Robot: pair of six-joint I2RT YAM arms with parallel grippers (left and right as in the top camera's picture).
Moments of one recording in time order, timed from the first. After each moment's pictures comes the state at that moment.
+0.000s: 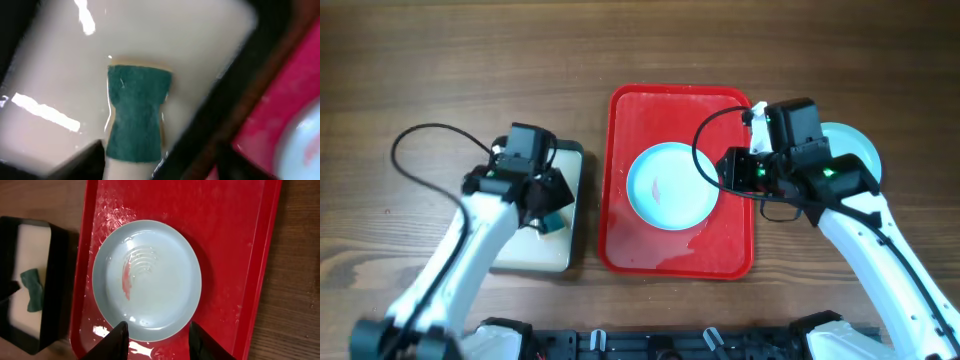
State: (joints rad) left arm -0.21 1.39 0.87 -0.83 -0.06 -0.68; right arm 0.29 1.29 1.02 -0.77 -0.24 0.33
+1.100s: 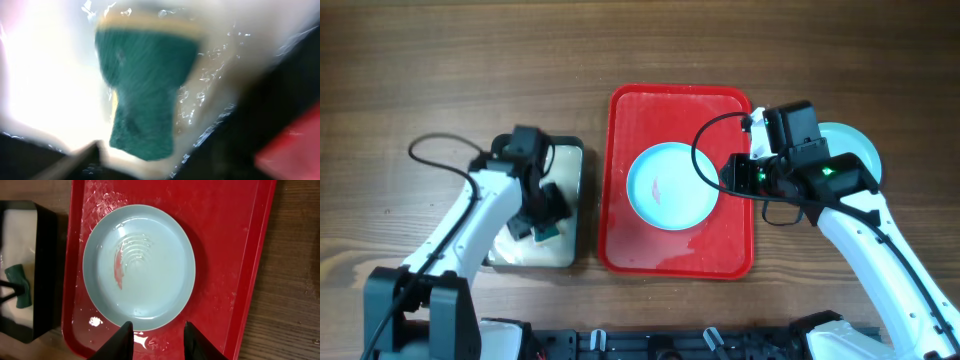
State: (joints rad) left arm -0.15 1.52 0.92 -0.98 0.03 -0.58; right arm 0.29 1.30 1.02 -0.83 -0.23 0.31
